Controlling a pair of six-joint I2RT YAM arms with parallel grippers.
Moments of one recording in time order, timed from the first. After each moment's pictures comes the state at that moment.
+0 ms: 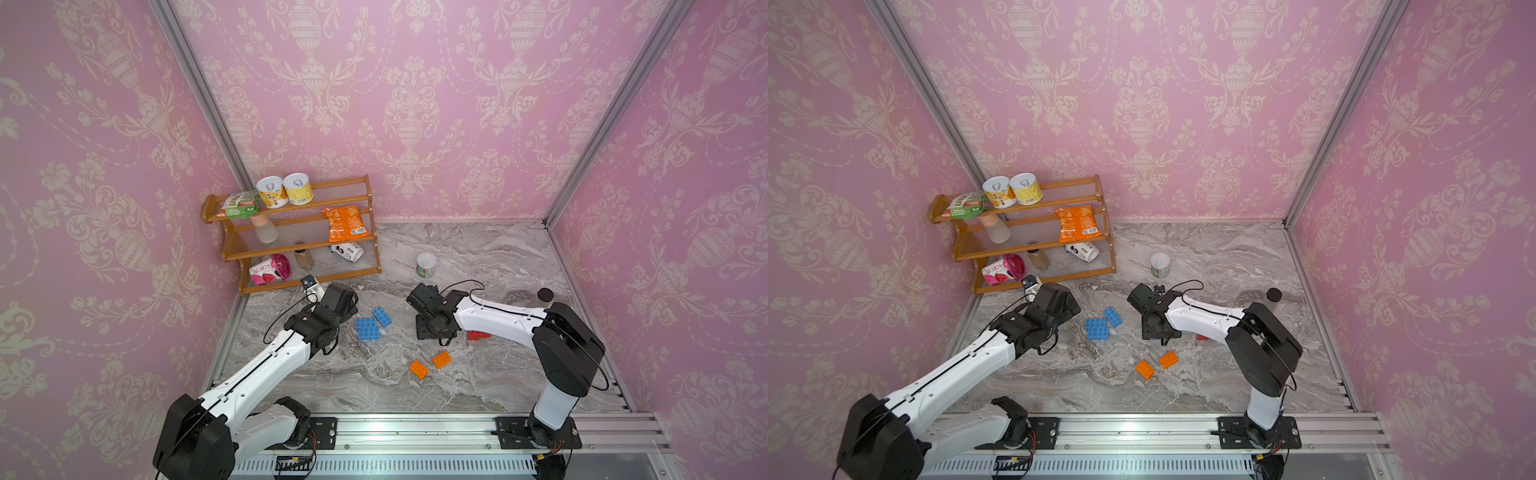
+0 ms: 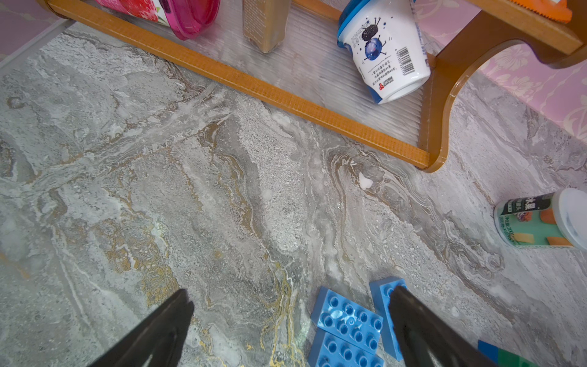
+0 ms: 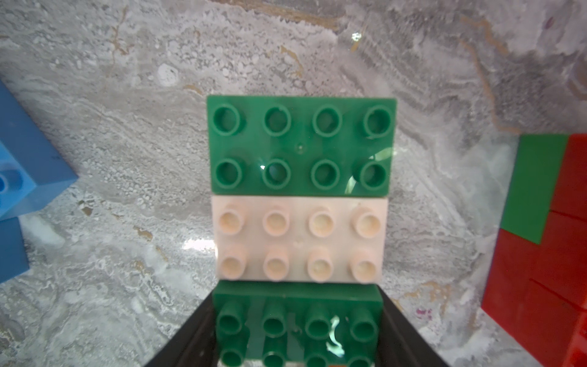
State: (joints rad) left arm -0.49 1.11 0.74 -0.56 -0.48 -0.94; right arm 0.81 1.77 1.16 -0.72 0.19 0.76
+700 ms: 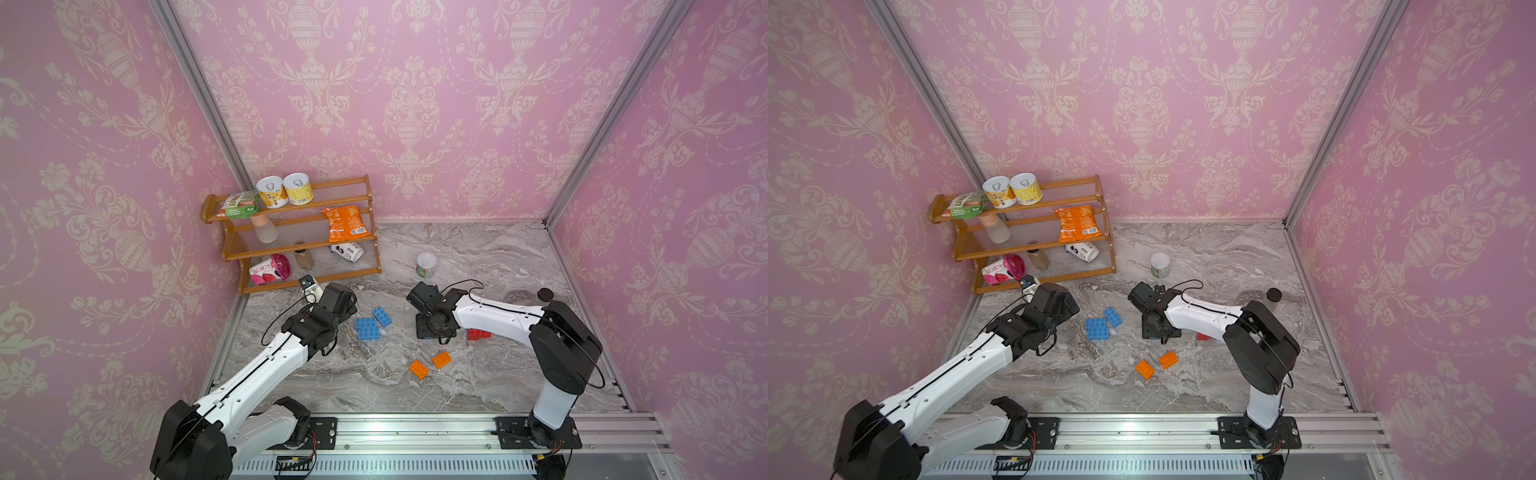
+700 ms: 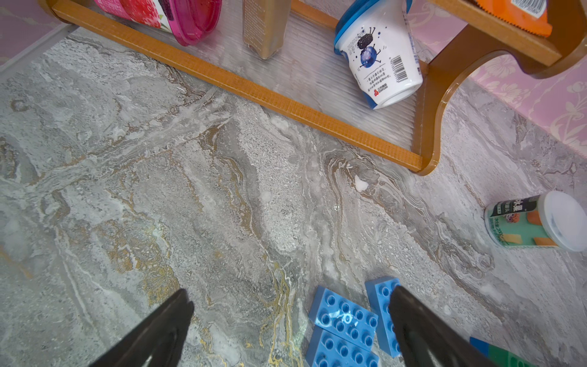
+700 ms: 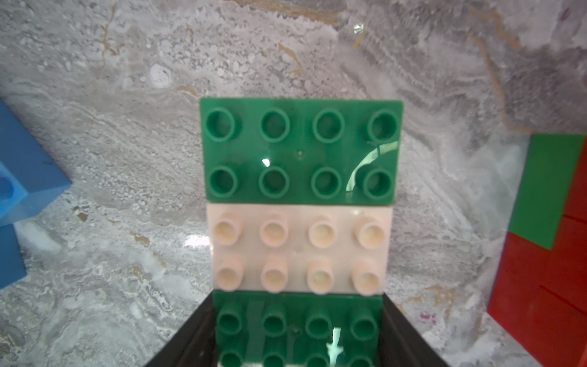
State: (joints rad) left arm -0.49 1.08 0.74 -0.57 -0.48 -0.94; right arm 0.80 1.80 1.17 -0.72 0.17 0.76
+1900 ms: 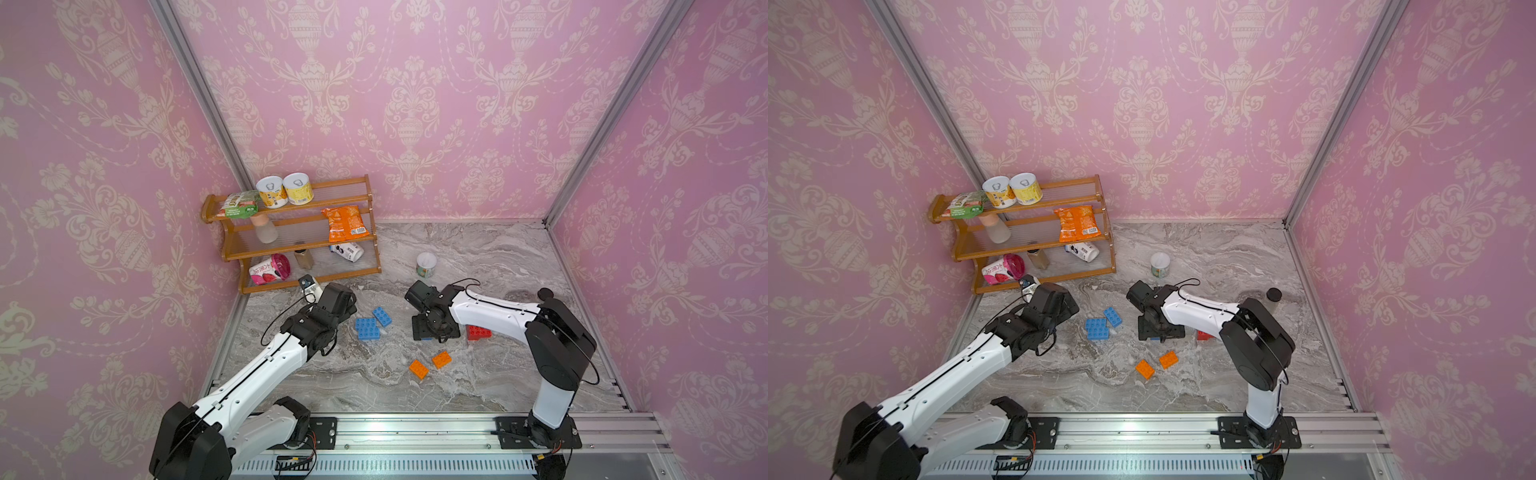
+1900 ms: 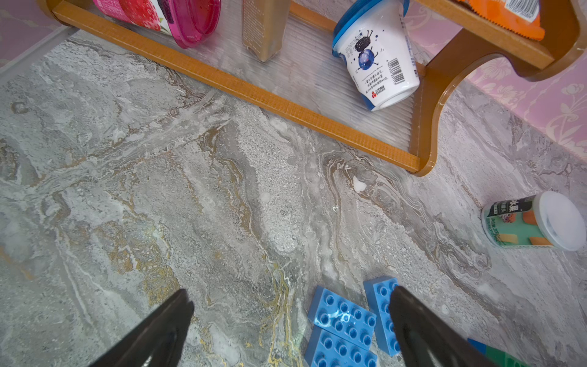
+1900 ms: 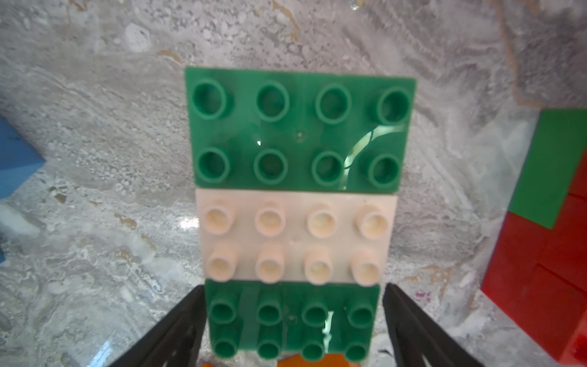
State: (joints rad) left arm -0.49 1.07 0.74 -0.57 -0.48 -0.93; right arm 0.79 1.82 1.23 -0.83 0.13 0.76
